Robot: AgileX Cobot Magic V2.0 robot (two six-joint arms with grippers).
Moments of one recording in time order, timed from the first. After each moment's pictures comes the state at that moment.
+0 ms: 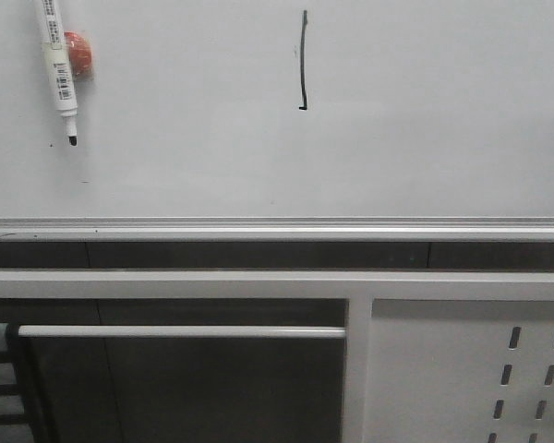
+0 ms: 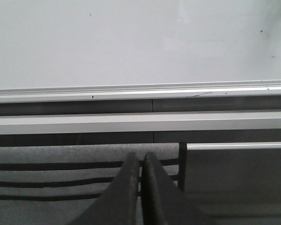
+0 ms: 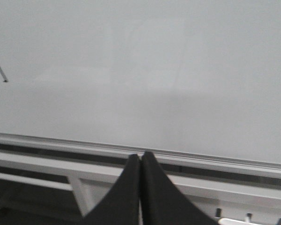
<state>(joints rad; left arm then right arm) -0.06 -0.01 0.01 0.12 0.34 -0.08 0.20 0.34 -0.16 0.03 0.08 0.03</state>
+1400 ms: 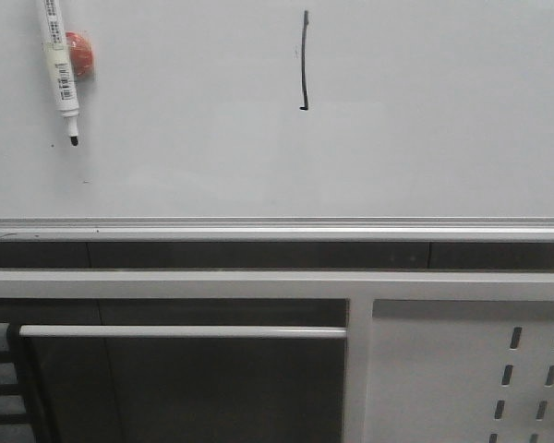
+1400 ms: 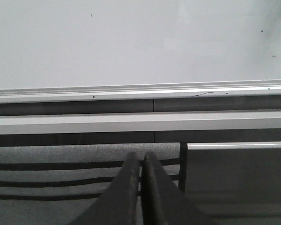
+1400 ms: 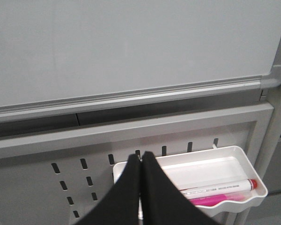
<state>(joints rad) -0.06 -0.01 0.01 0.12 0.34 -0.08 -0.14 -0.01 0.01 -0.12 0.34 0.16</state>
